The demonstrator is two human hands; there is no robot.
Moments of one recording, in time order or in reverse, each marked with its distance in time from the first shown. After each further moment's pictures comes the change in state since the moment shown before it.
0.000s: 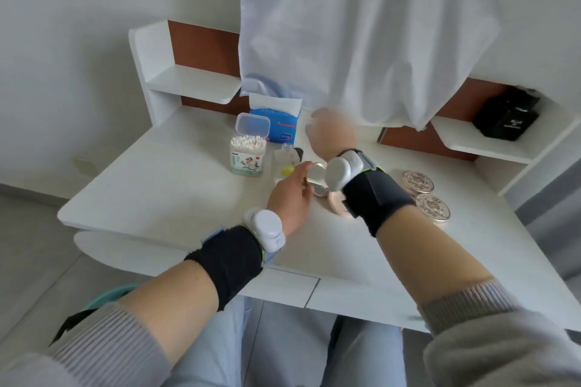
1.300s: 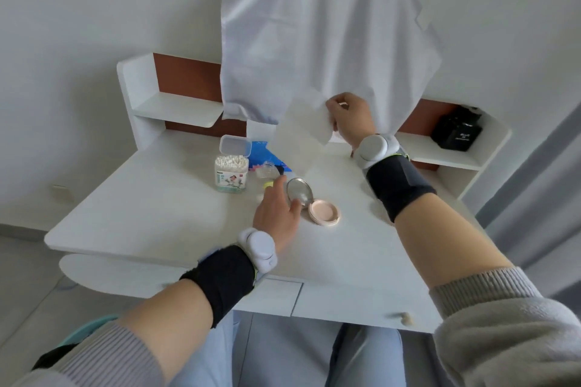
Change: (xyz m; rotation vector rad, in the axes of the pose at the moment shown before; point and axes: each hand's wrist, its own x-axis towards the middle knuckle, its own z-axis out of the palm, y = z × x) left_hand -0.011 0.014 0.005 0.040 0.094 -0.039; right_hand 0.008 0.010 -0.095 0.504 0.180 0.081
